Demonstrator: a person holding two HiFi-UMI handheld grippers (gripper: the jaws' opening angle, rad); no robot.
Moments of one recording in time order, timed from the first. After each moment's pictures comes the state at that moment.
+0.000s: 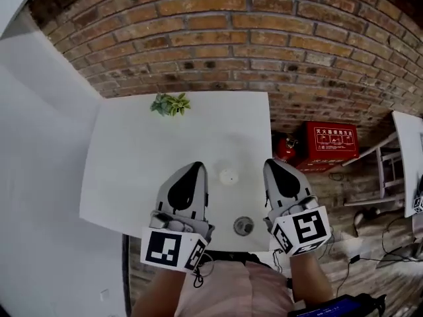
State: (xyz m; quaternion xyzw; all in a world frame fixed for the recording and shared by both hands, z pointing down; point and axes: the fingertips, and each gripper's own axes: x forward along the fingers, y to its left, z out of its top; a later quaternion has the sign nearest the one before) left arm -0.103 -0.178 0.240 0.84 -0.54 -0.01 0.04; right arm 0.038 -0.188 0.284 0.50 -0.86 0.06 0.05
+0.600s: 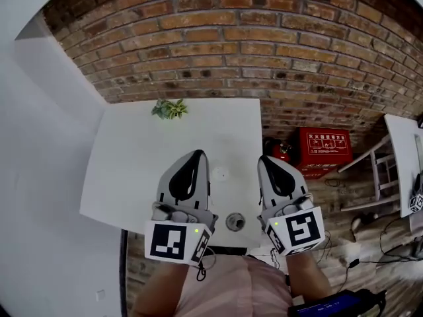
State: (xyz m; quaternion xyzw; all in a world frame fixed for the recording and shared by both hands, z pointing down) left arm -0.071 -0.158 0.184 0.83 -0.55 -0.03 -0.03; right arm 0.051 -0.159 0.227 0.50 -0.87 -0.01 0.01
